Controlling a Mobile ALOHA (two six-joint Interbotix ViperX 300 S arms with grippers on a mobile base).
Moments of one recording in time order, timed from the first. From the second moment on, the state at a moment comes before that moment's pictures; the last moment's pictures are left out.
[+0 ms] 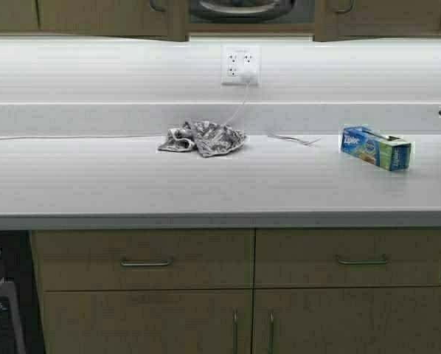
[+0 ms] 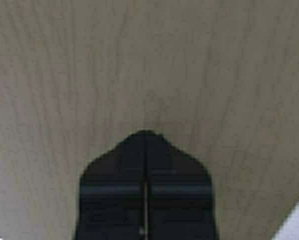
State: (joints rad) left arm -0.33 0.01 -0.08 -0.41 0.24 0.32; right arm 0.10 -0.61 0.63 -0.38 0.19 0.33
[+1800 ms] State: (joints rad) left arm -0.37 -0.10 0.23 -0.41 0.08 0.32; right arm 0.25 -0.23 0.25 -0.38 0.19 0.32
